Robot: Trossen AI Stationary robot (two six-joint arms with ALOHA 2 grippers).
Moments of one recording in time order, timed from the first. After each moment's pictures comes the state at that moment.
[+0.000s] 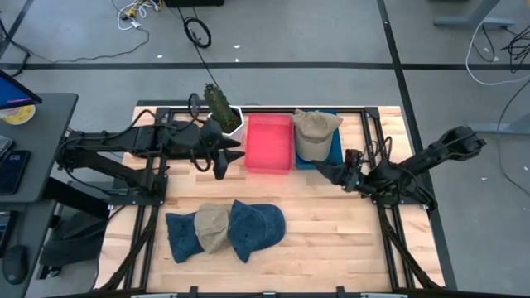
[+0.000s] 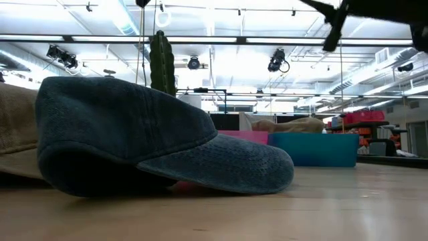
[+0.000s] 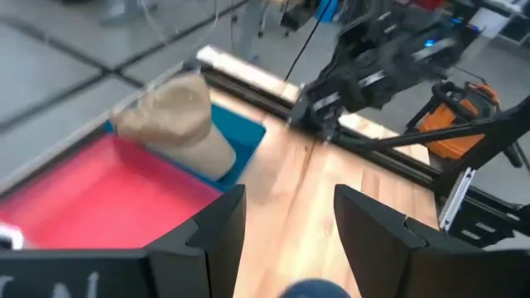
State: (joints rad) left arm -0.04 1.17 1.28 -0.51 -0.26 -0.44; right arm 0.35 1.11 0.31 1.29 0.54 0.74
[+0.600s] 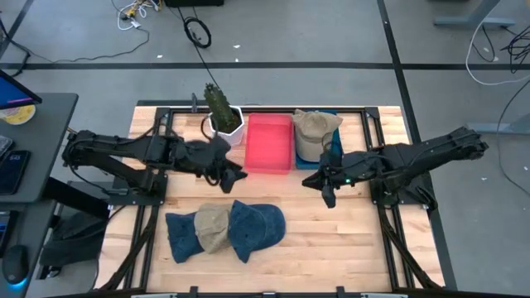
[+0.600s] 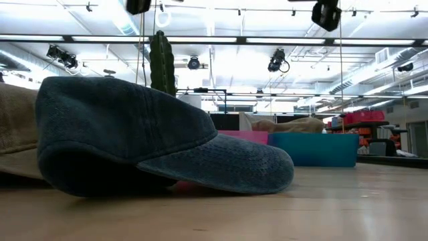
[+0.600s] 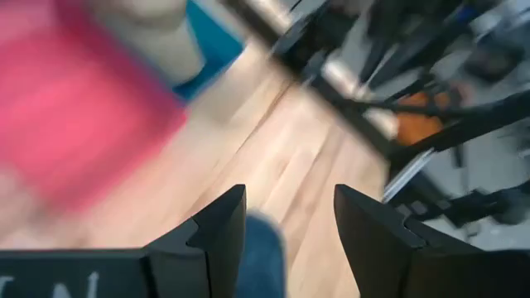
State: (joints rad) left arm -0.15 1.25 1.28 -0.60 -0.21 -0.83; right arm 0.25 1.09 1.00 -0.44 0.17 0.62
